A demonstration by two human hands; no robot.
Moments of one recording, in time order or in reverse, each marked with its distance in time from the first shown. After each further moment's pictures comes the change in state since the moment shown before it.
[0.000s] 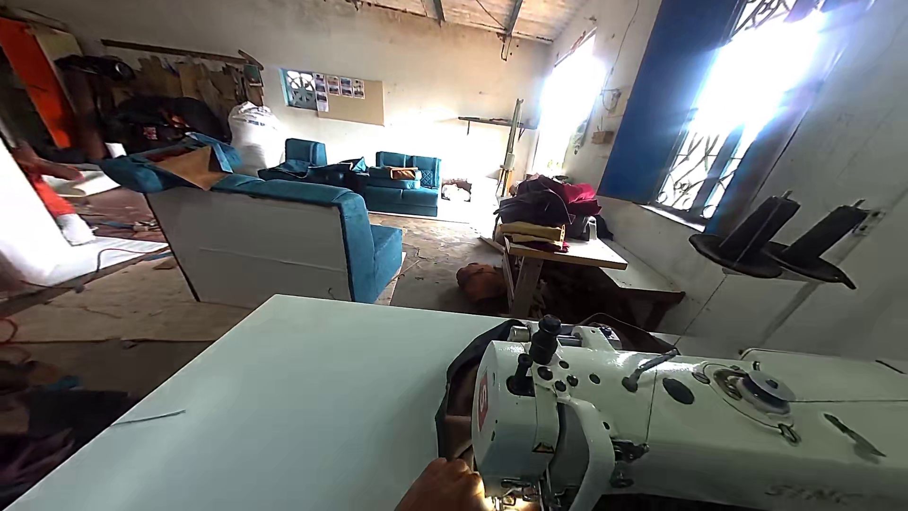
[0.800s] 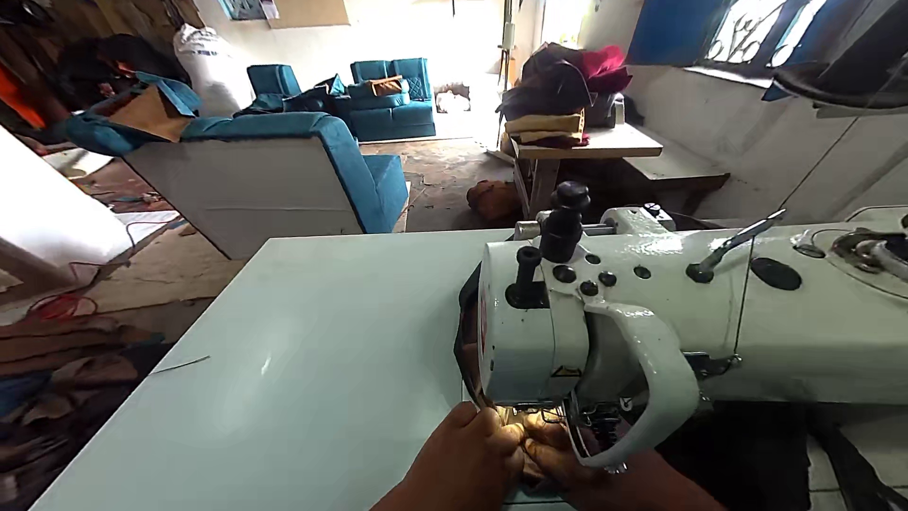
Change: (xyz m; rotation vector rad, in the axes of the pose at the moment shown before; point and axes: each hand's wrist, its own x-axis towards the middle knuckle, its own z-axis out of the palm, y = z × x) left_hand -0.014 0.020 0.002 0.402 -0.018 0.150; right_hand -0.012 0.017 0.006 -0.193 0.004 -0.313
